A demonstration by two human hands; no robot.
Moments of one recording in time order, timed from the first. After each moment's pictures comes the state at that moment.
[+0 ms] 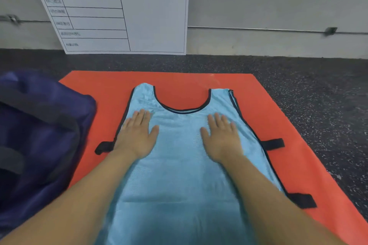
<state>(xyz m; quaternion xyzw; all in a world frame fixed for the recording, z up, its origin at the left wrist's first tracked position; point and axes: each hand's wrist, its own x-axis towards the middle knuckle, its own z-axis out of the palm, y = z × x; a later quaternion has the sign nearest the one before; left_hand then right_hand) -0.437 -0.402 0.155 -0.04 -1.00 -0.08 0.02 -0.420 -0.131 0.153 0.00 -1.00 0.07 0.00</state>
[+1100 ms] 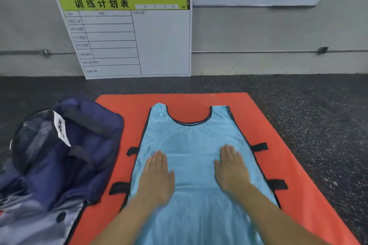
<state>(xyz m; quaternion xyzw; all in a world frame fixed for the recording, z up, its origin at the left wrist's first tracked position) -0.280 -0.381 0.160 -0.08 -0.99 -0.05 0.04 -0.298 -0.133 0.166 -0.02 -1.00 0.05 -0.01</state>
